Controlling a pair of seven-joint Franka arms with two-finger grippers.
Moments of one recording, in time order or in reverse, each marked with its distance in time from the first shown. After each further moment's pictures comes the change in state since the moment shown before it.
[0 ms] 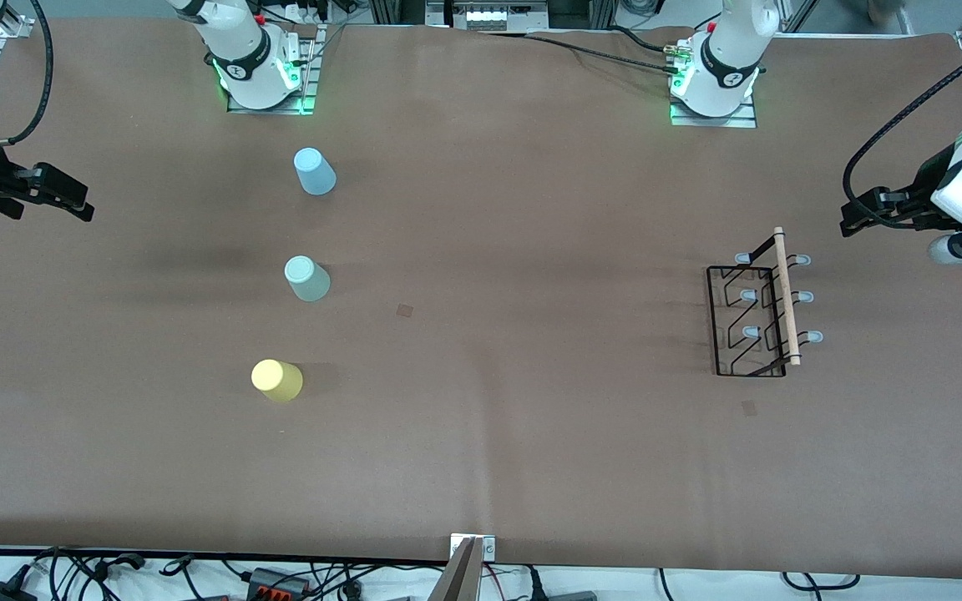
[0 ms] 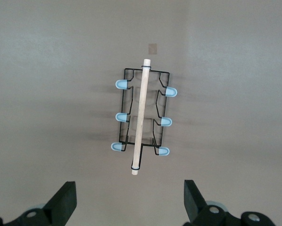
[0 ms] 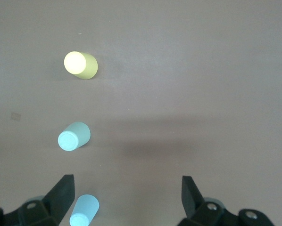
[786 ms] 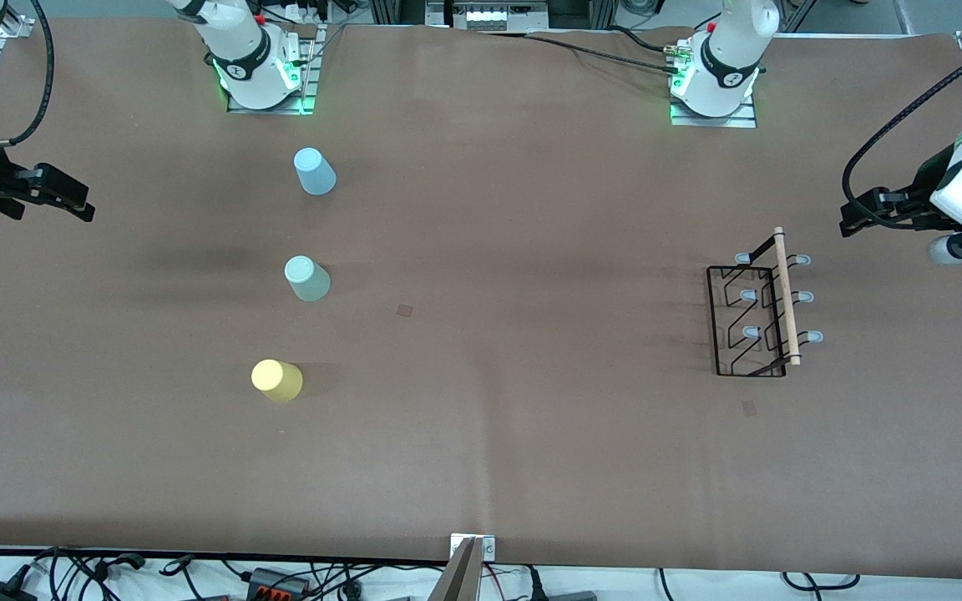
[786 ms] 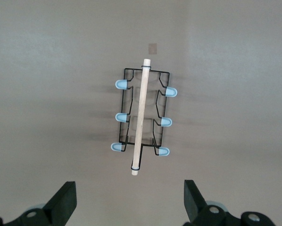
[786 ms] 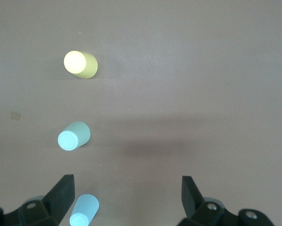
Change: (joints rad) left arm 0.000 0.004 0.000 -0.005 0.000 0.013 0.000; right arm 0.000 0.003 0.001 0.000 0.000 -0.001 0.000
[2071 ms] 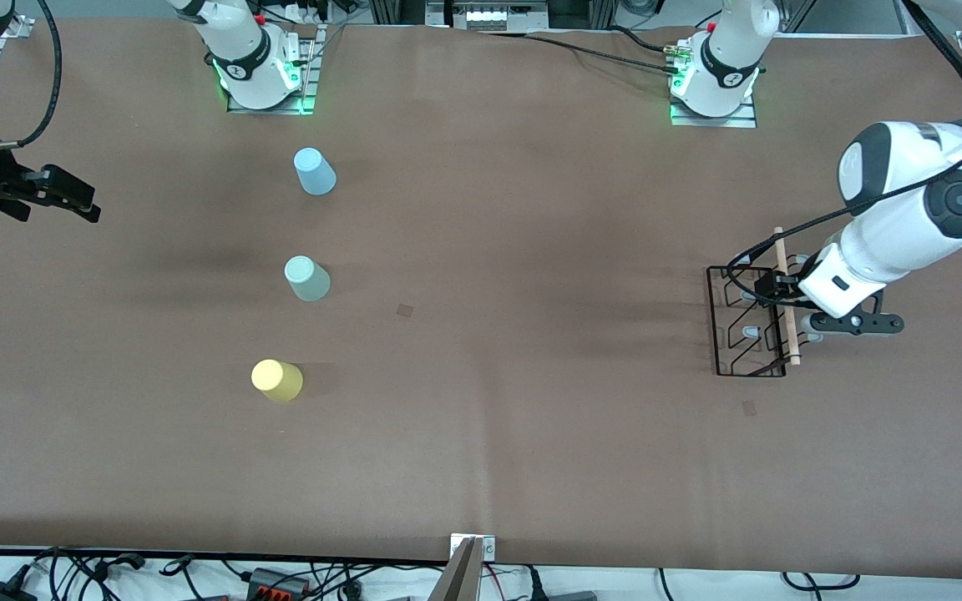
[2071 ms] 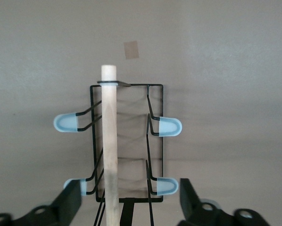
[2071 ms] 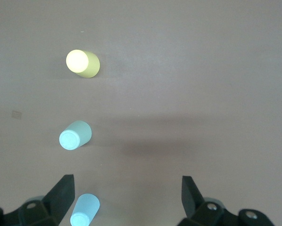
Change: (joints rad) left arm -0.015 0.135 -0.001 -0.395 0.002 0.576 0.078; right arm 0.000 0.002 0.007 0.000 0.000 0.000 0.000
